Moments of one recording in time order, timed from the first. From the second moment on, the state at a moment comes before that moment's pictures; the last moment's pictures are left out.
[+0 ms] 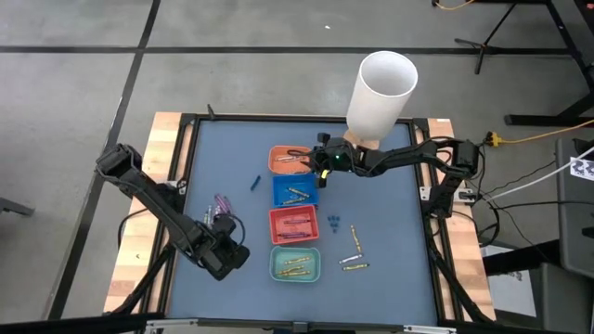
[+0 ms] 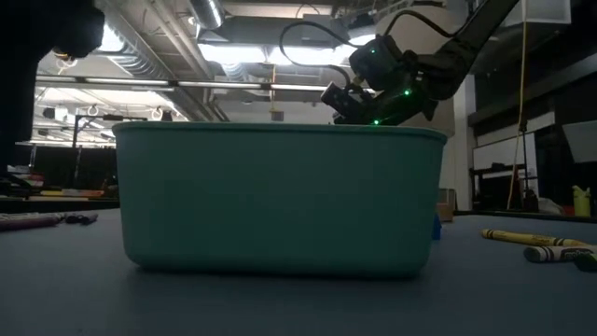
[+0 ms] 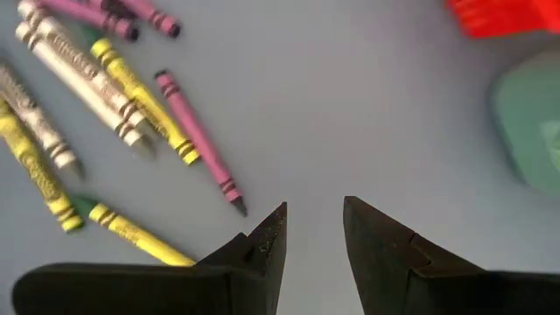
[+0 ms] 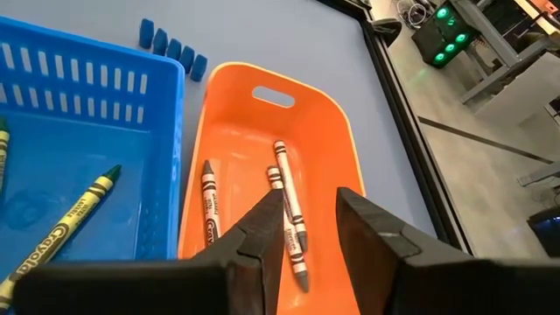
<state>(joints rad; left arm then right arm) -0.70 1.52 0.98 -0.89 -0.30 -1.82 -0.28 1.77 0.87 0.42 0.04 -0.51</state>
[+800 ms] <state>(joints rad) -0.70 1.69 0.90 -0.88 -0.25 -2.01 -0.28 1.76 0.87 0.41 0.04 -0.51</state>
